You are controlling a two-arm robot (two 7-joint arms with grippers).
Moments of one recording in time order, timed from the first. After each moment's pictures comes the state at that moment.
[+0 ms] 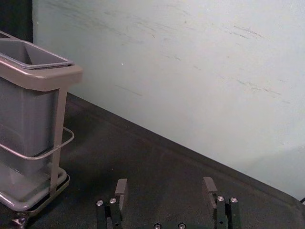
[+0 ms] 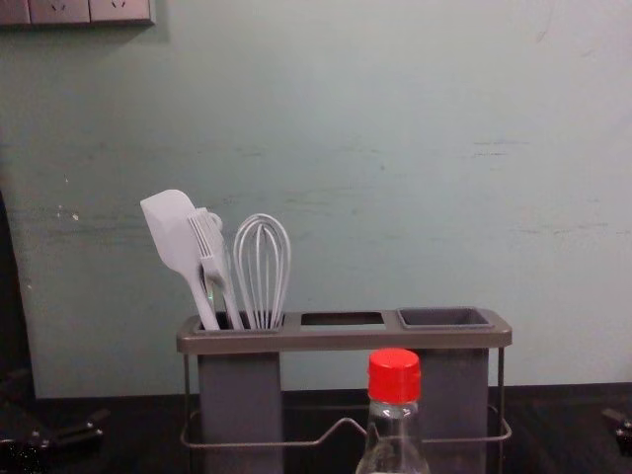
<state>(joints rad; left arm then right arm) -0.20 0.60 0.45 -1.41 -0.25 -0.12 0.03 0.20 0.60 -0.45 -1.41 0.25 -0.12 -0.03</state>
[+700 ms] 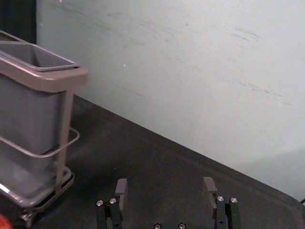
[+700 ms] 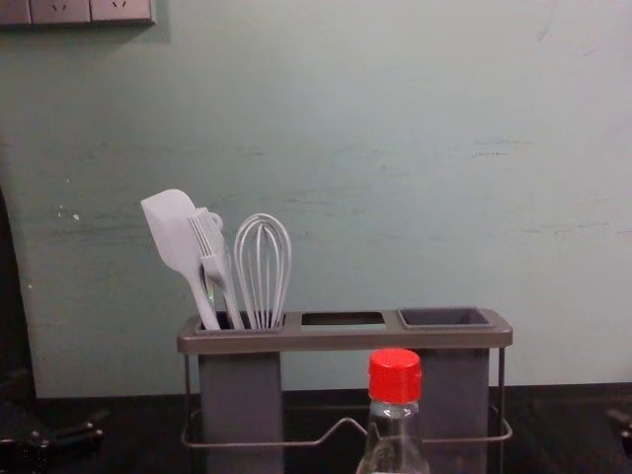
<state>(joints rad) -0.20 0.60 0.45 -1.41 -0.25 -0.12 0.03 0.18 0.61 -0.44 -1.44 0.25 -0.12 -0.03</state>
